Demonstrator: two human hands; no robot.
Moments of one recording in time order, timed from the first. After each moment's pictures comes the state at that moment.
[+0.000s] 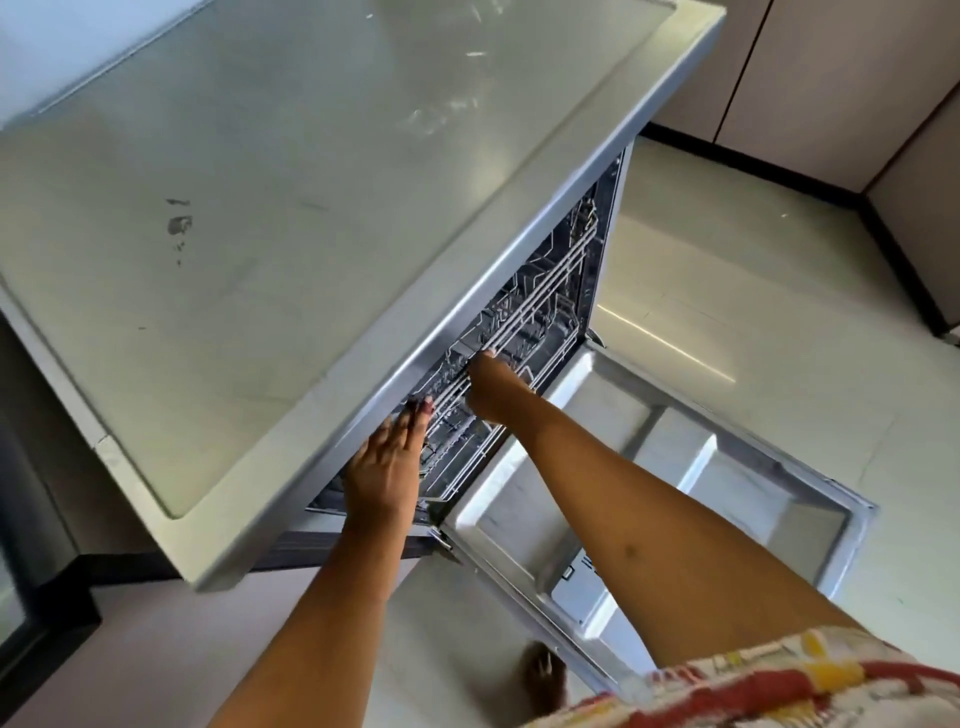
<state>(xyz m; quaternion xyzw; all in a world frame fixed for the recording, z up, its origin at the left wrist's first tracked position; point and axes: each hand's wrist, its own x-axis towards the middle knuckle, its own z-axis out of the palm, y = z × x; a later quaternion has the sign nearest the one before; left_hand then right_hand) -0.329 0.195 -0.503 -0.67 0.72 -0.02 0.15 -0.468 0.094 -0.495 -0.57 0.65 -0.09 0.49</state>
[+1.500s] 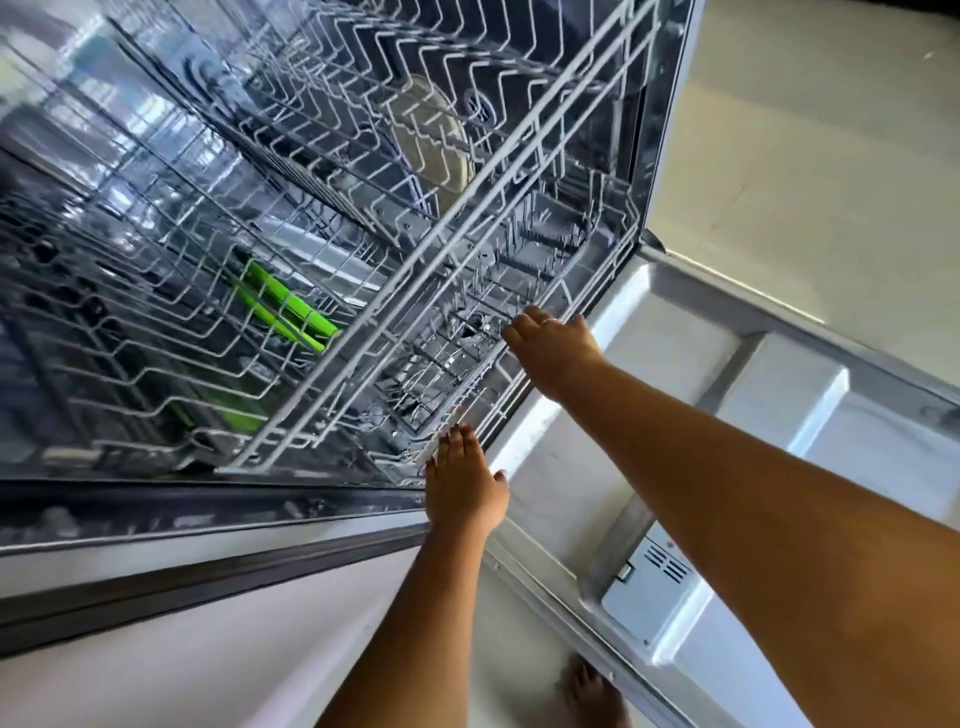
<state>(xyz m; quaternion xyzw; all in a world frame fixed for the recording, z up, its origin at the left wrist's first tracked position) -0.367 0.189 -0.745 -0.76 0.57 0.24 0.17 -0.495 0.067 -0.716 -0.83 0.52 0.14 0.15</state>
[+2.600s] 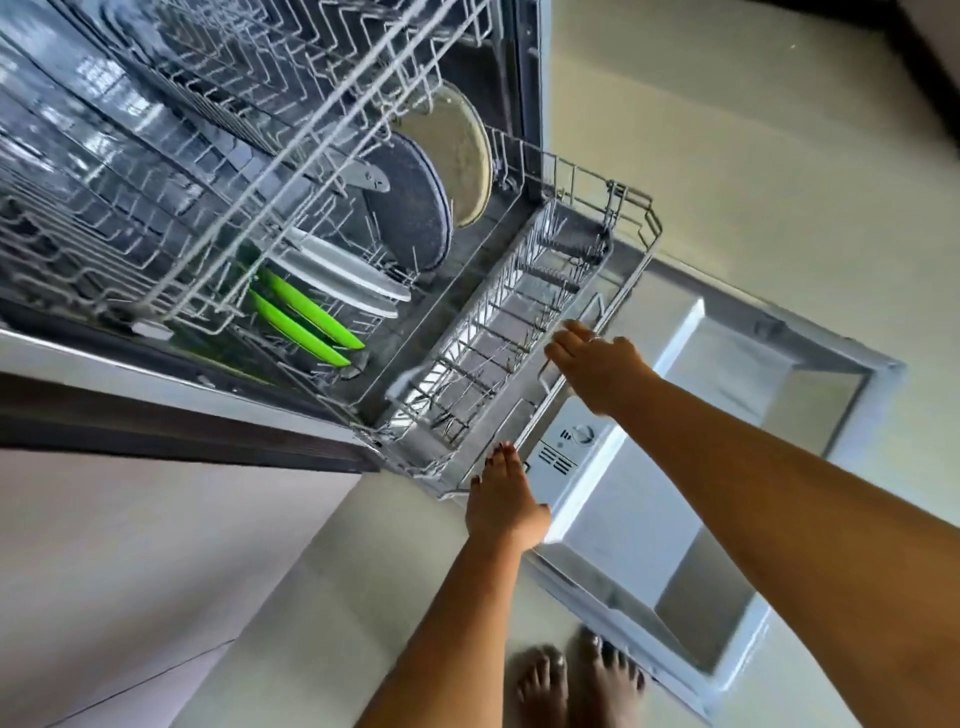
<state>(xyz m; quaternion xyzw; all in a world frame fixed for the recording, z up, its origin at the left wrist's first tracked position) -0.507 0.336 -0.748 -0.67 0.61 0.36 0.20 -0.654 0.221 -0.717 -0.81 0.52 0.23 0.13</state>
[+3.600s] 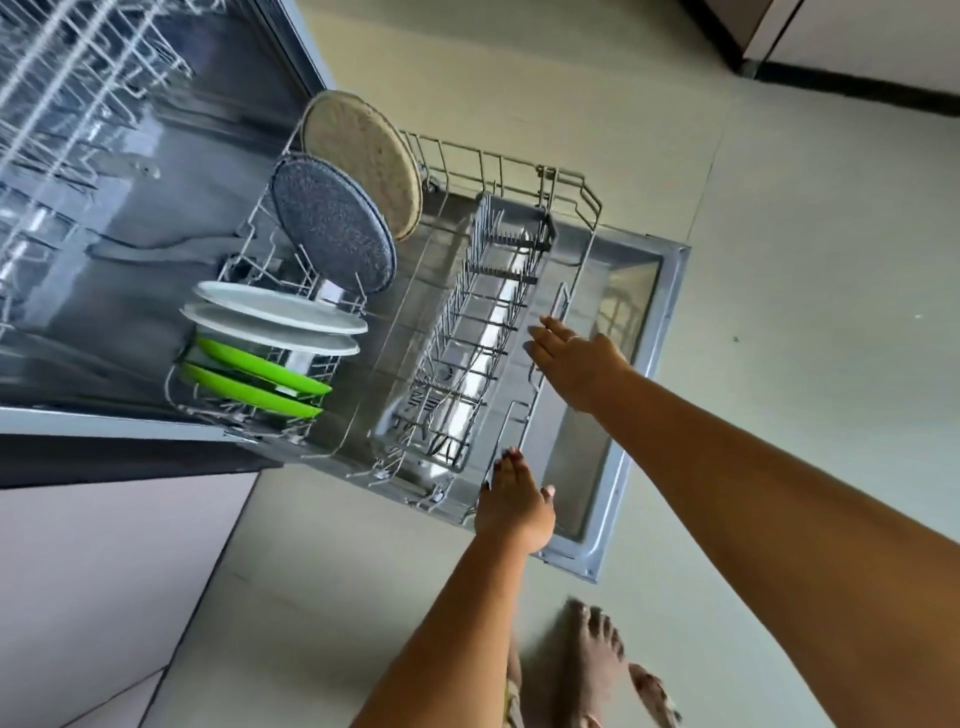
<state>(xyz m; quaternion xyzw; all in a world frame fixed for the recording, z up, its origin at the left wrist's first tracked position) -0.655 0.458 -0.749 -0.56 0.66 0.41 0.28 -0.799 0.368 -0.715 -0.73 0.60 0.27 0.18</state>
